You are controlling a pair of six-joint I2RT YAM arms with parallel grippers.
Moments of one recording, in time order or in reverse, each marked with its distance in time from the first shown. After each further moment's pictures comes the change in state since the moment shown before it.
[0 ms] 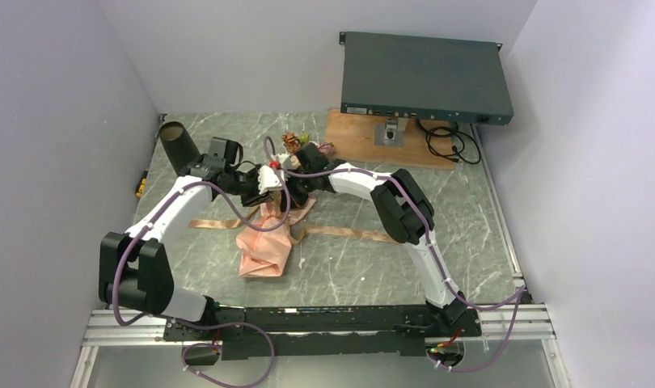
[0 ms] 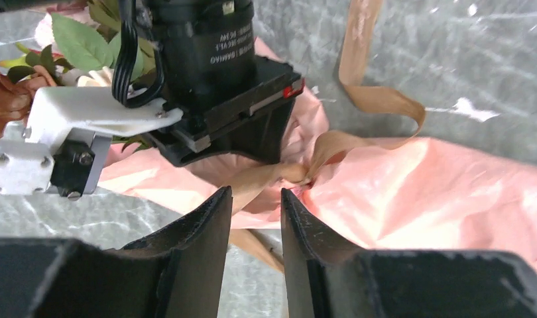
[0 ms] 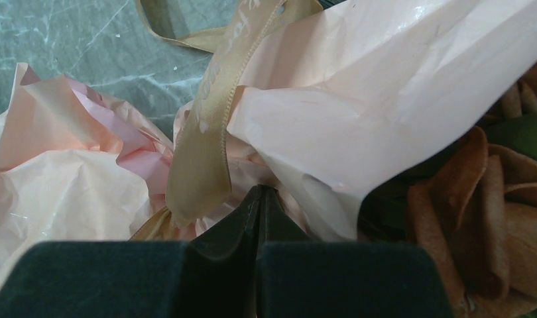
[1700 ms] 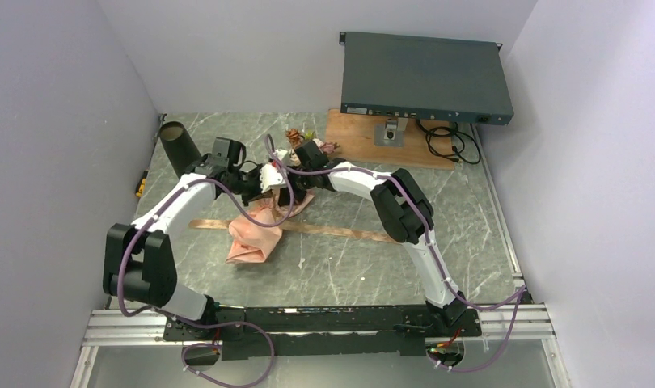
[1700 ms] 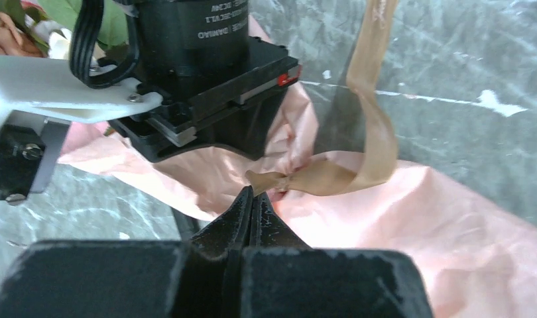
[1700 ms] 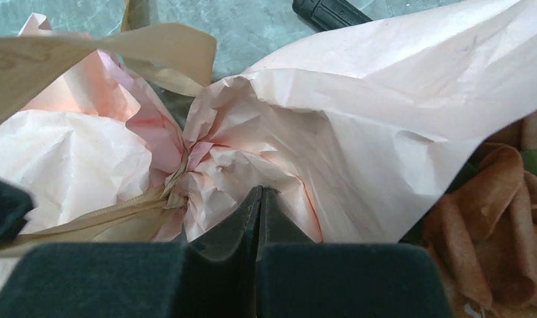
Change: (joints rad) left arm 0.029 0.055 -0.012 0.066 -0.046 0.024; right arm -0.004 0.009 0.021 0.031 0.017 -0.025
